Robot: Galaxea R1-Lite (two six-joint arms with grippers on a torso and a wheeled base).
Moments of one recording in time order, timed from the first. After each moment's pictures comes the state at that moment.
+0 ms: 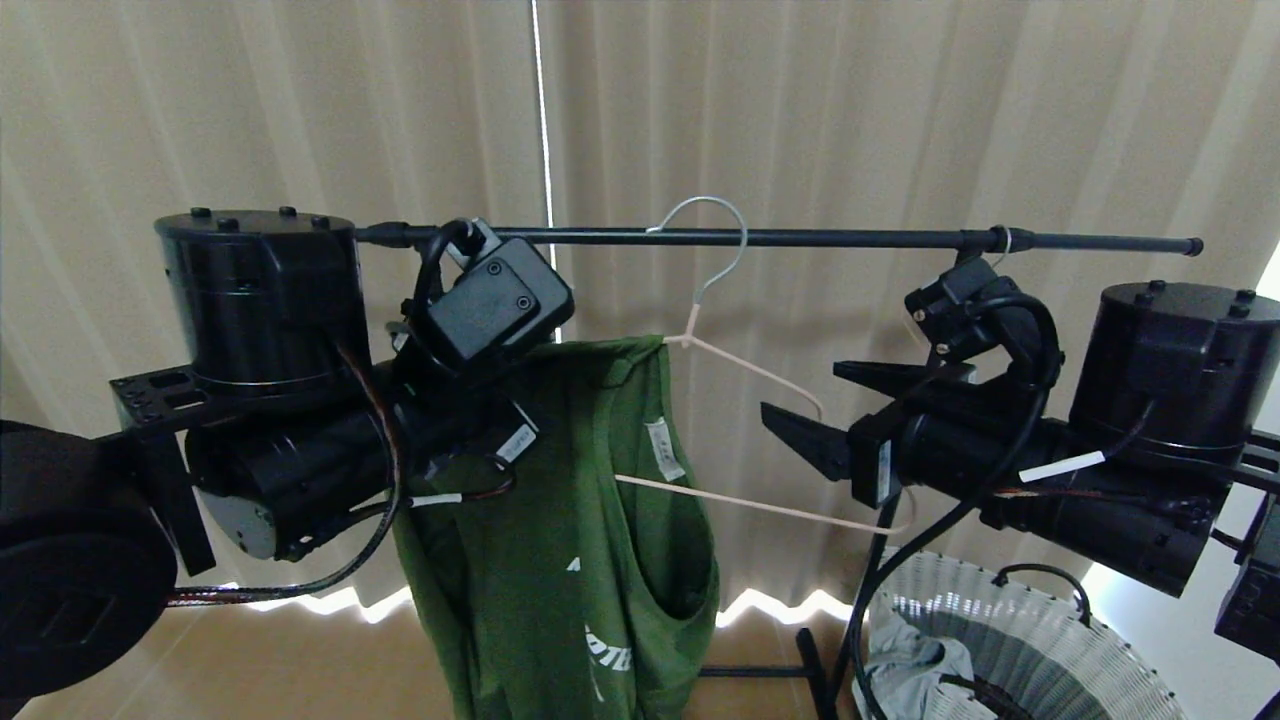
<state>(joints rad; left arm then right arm) -0.63 1.59 -0.89 -0.52 0.20 0.67 0.61 1.58 -0.72 -0.66 -0.03 -0.04</state>
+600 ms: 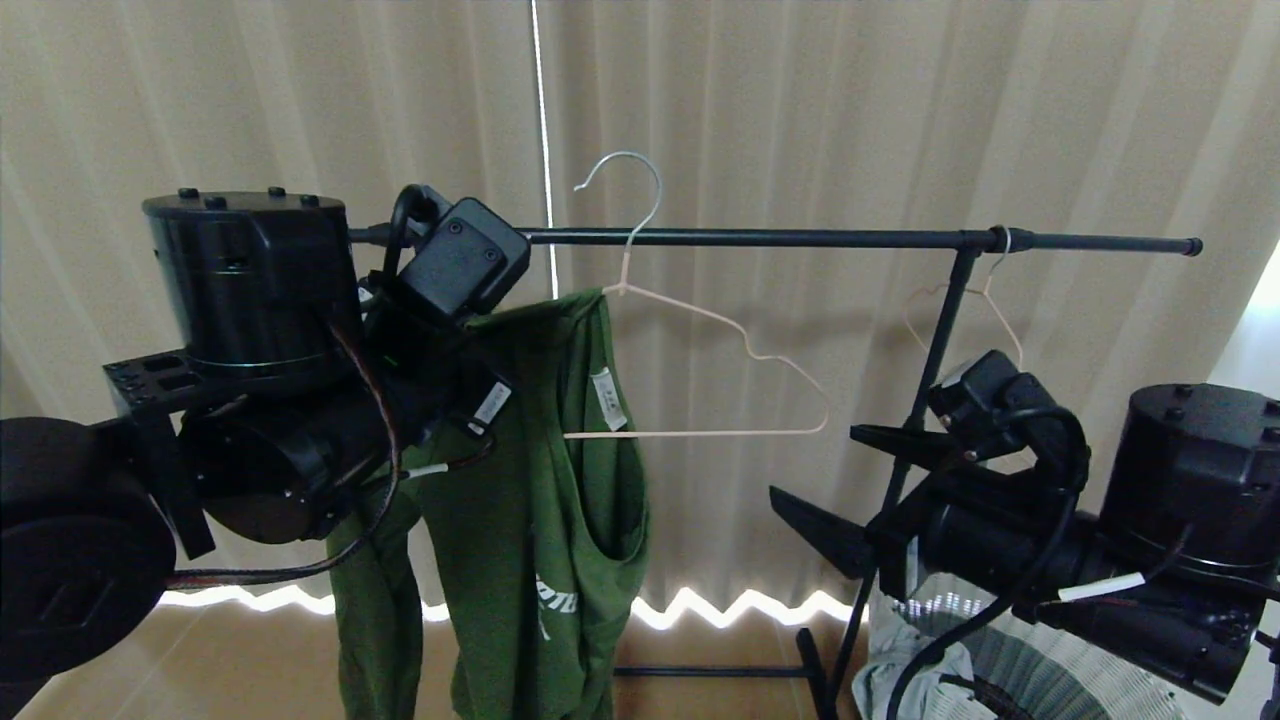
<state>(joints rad) -0.63 1.59 -0.92 -0.53 0.46 0.57 0.65 1.56 -0.50 -0.81 -0.03 -0.04</state>
